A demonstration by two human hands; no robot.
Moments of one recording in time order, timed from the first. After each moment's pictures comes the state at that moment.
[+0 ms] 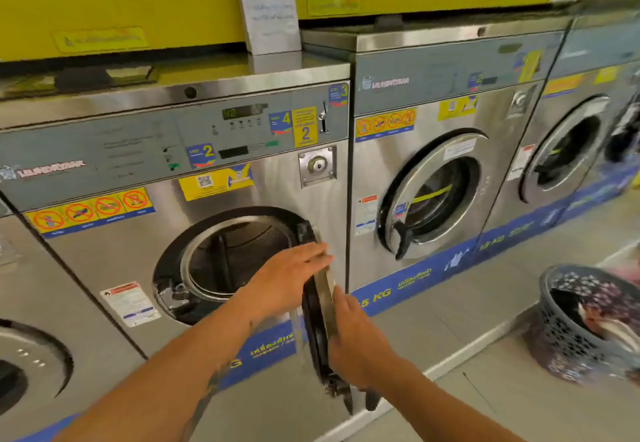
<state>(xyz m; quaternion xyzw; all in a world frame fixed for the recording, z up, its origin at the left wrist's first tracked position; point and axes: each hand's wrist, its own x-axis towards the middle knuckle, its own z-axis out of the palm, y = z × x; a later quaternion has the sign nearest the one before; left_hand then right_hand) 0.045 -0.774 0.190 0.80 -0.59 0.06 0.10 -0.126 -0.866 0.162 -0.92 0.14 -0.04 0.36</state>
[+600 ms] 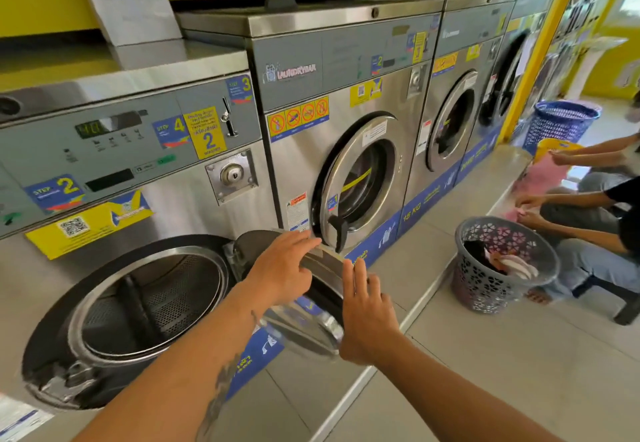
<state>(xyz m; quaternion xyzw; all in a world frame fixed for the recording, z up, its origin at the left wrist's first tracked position) 0.065 -0.901 0.183 0.79 -0.58 -0.09 0.18 -0.117 -0.958 0.130 -0.93 0.36 0.02 0.03</state>
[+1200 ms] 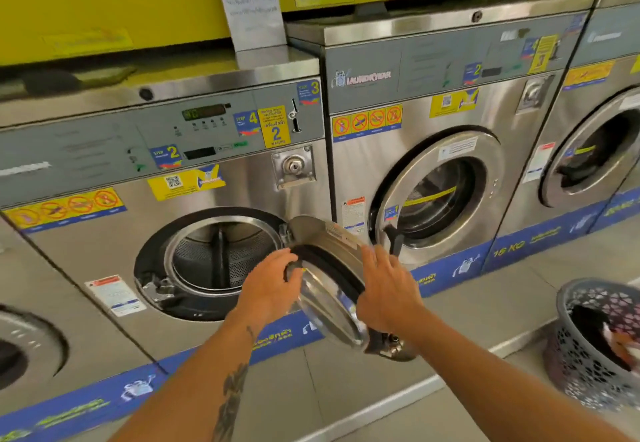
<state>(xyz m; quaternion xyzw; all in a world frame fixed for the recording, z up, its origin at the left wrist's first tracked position) 0.000 -0.848 0.173 0.92 -0.27 0.01 0.29 -0.123 -1.032 0.184 -0.97 0.16 -0.07 0.15</state>
